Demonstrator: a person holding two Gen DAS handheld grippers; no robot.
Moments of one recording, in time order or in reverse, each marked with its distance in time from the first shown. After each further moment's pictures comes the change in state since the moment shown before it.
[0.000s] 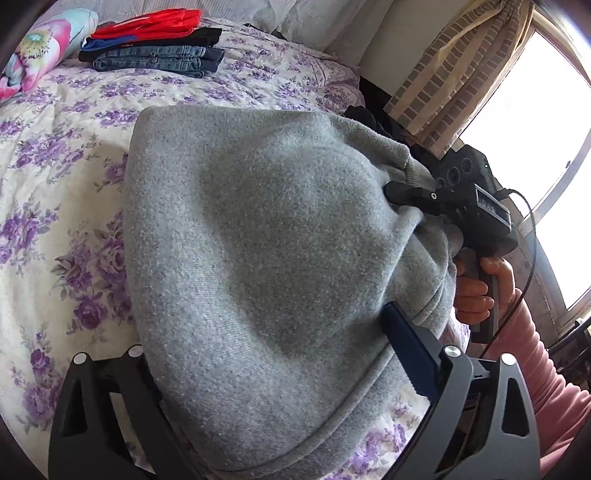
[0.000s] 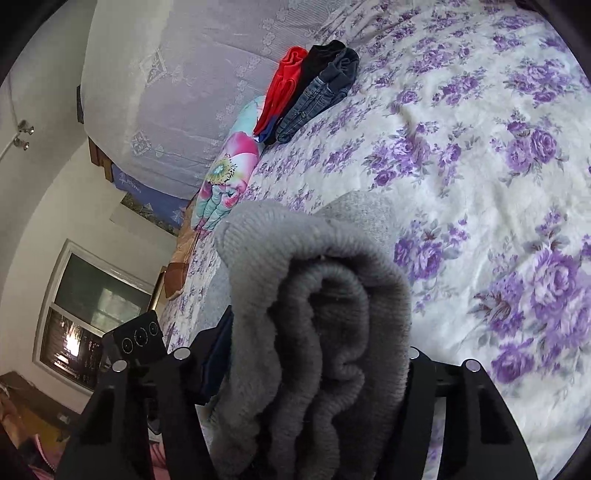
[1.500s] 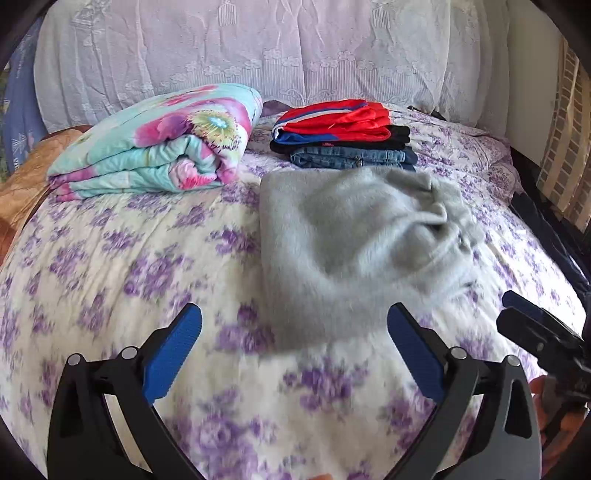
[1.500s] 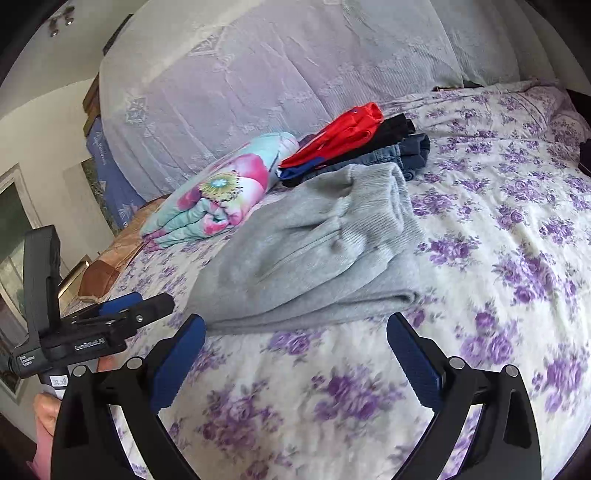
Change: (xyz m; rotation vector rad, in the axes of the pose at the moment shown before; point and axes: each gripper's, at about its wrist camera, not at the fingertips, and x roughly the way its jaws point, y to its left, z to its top) left arm -0.100 0.122 0.069 -0.088 -0.246 0.653; right arm 0.125 0.135 0.000 -0.371 -0.283 -0.337
